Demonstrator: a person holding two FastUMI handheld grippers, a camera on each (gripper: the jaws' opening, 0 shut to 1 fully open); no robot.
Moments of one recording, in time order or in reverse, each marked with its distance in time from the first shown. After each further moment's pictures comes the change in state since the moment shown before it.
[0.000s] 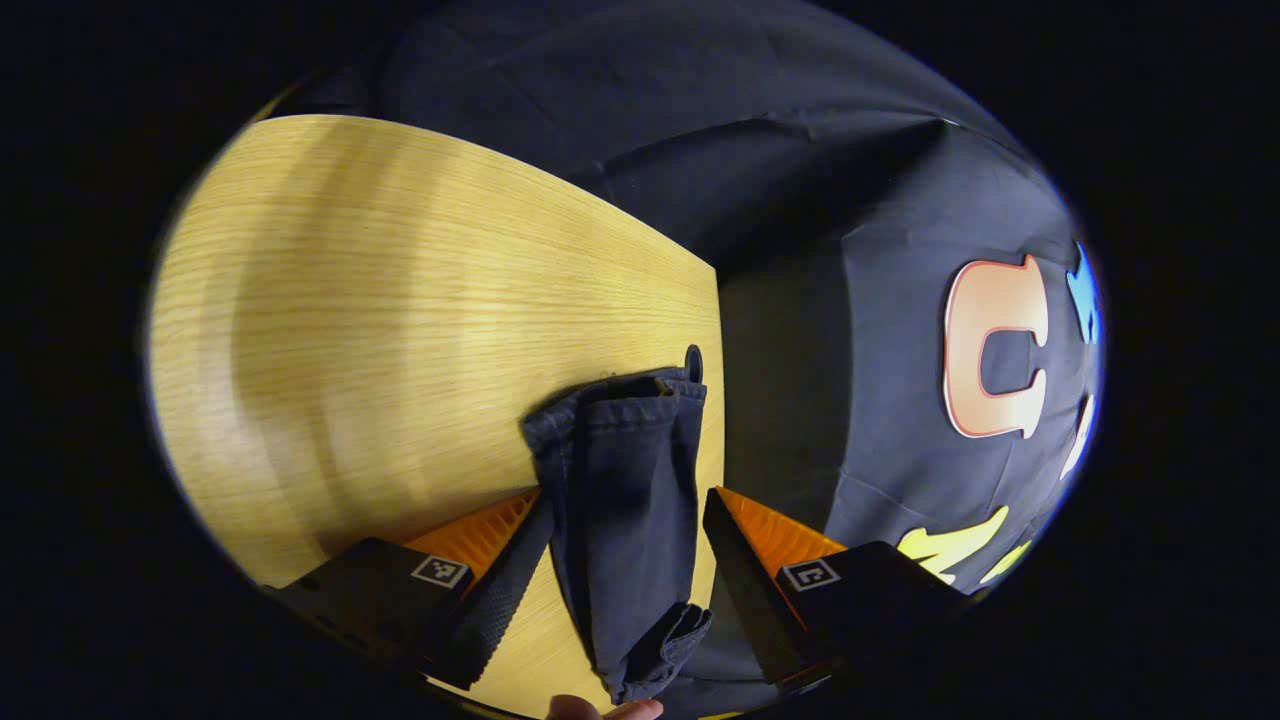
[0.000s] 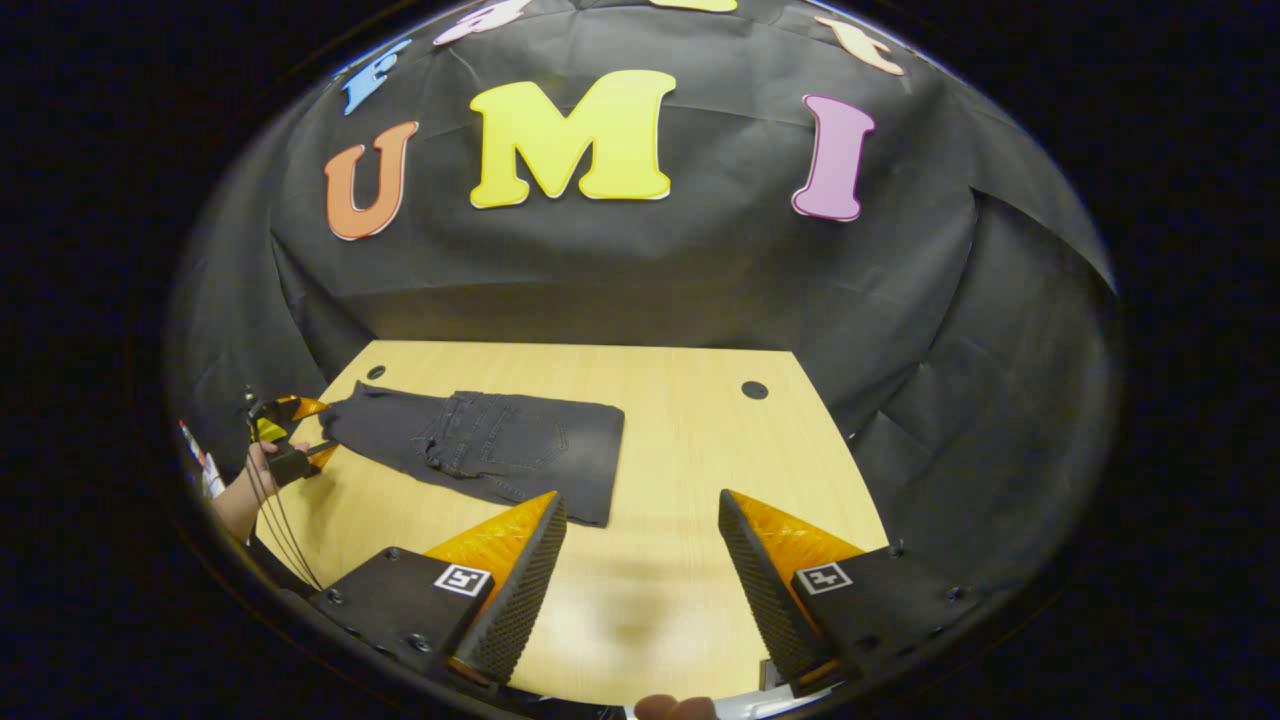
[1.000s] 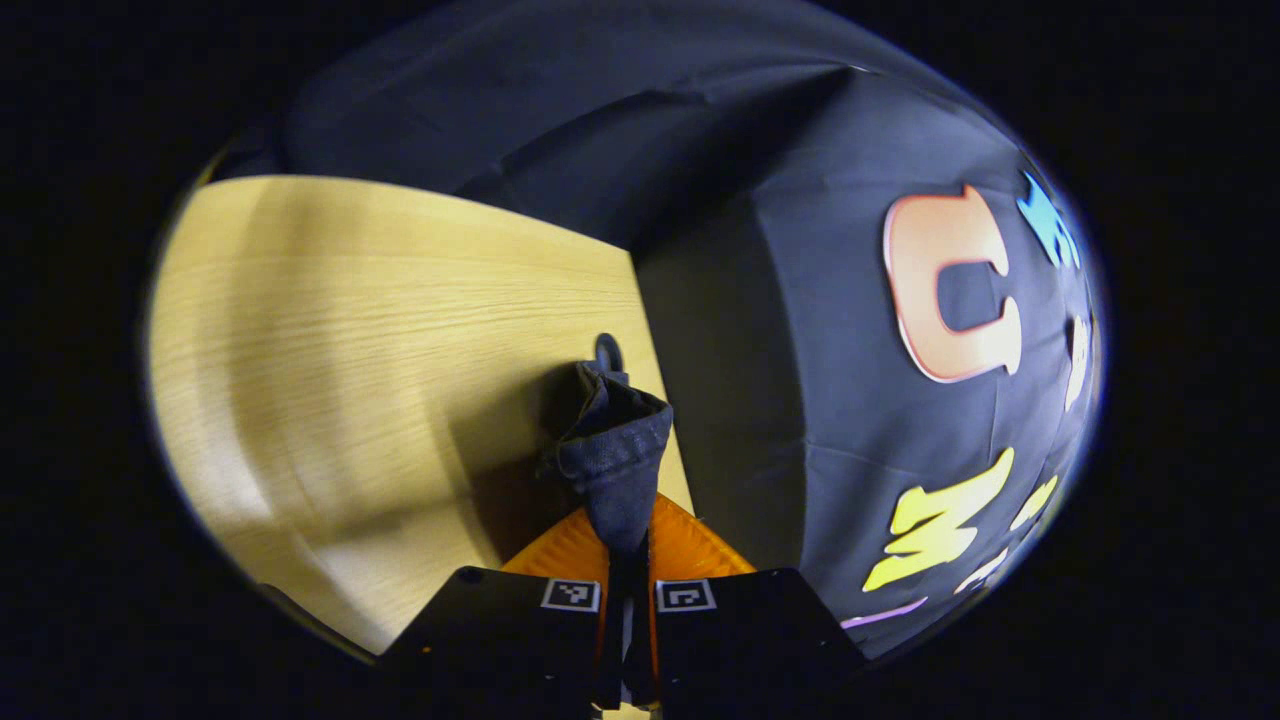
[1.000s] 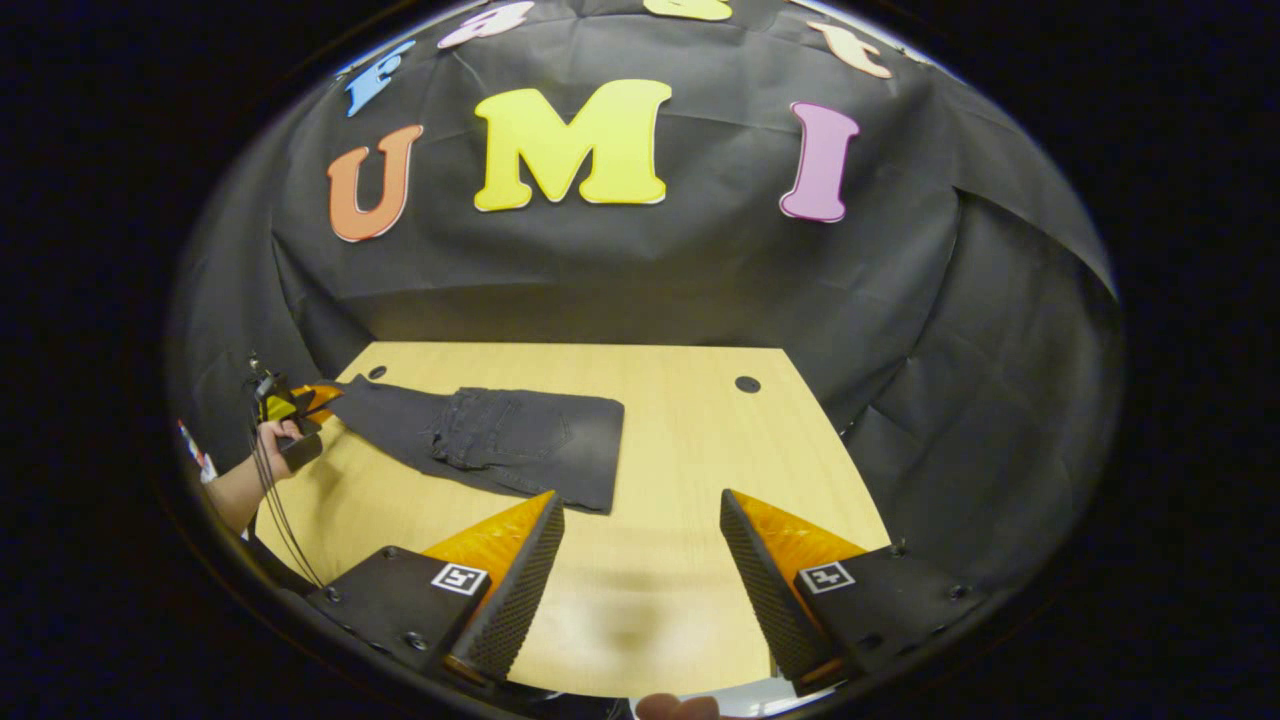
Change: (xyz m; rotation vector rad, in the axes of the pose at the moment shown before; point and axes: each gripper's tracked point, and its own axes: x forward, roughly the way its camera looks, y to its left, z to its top) left arm 0.005 -0.068 -0.026 0.261 0.020 -0.142; right arm -0.028 0.003 -0.019 0.024 -0.030 -0.010
